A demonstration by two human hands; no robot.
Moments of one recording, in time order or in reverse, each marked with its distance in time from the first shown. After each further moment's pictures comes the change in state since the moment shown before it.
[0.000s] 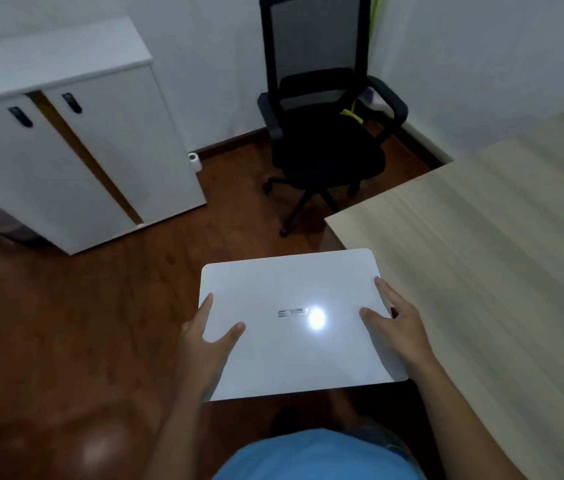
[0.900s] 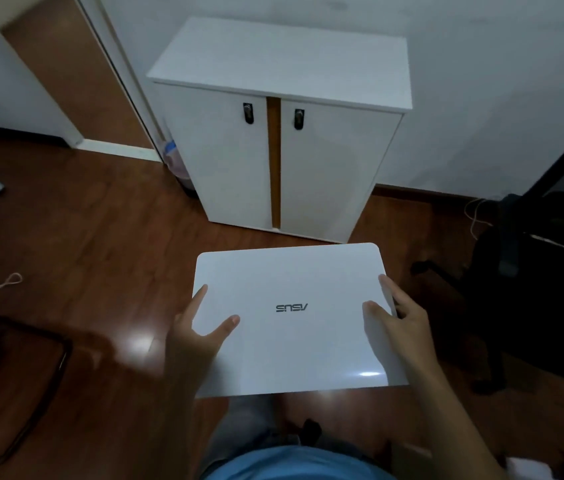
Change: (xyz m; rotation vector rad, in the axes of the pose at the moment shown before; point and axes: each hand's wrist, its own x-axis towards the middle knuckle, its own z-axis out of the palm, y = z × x) left_hand 0.275 -0.002 -0.236 -0.033 0.600 -0.246; right_hand 0.266 -0.246 0.407 -0.167 -0.426 -0.069
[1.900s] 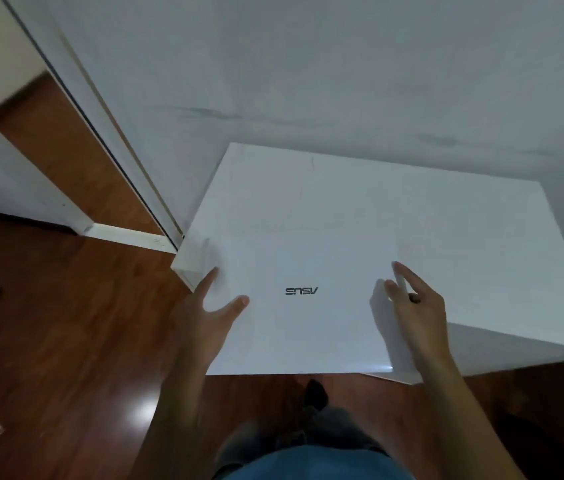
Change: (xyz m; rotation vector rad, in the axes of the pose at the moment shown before) left_hand 0.632 0.176 -0.036 0.006 0.062 0.031; right_hand 0.453 -0.345 0.325 -0.080 0.085 -0.203
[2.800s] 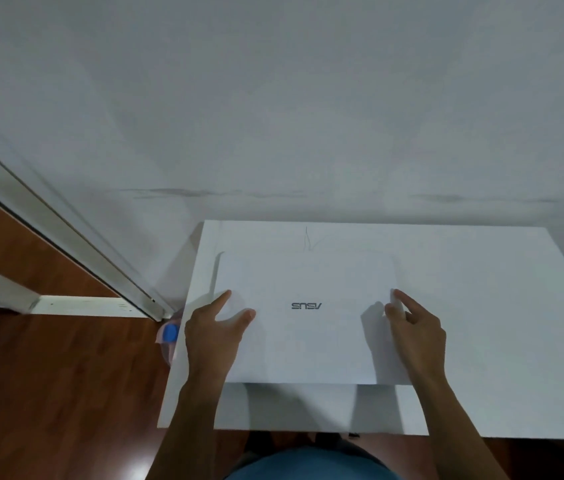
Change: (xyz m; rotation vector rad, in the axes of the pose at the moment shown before) left_hand 0.219 0.073 0.042 0.043 -0.112 0.040; right_hand 0.137 -0.063 0.094 -0.087 0.231 0.190
